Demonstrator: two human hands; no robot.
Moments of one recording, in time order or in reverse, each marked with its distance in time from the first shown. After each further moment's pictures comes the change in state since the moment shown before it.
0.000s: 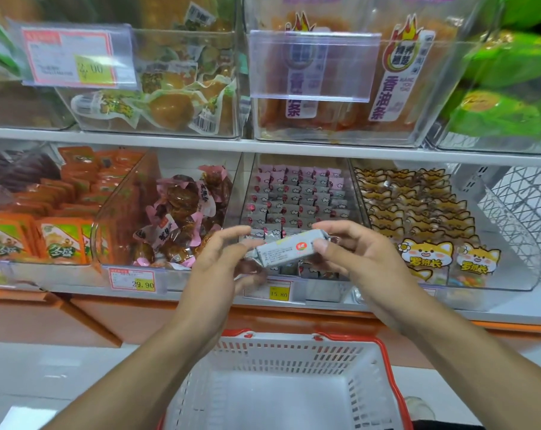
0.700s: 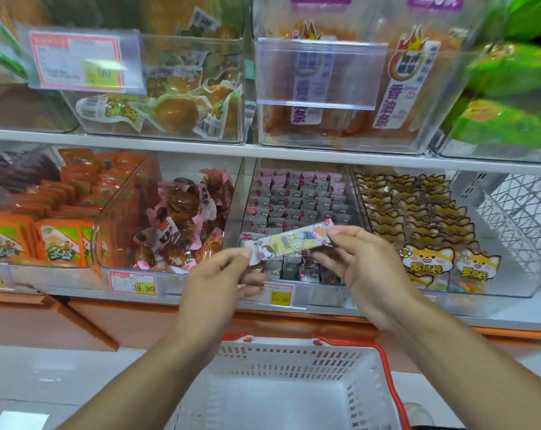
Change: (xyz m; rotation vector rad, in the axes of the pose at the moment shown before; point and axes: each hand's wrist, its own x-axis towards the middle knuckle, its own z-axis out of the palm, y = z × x) left_hand -0.001 -0.008 -0.004 0.186 0.100 0.004; right_hand 0.011 -0.004 0.014 0.340 0.250 0.184
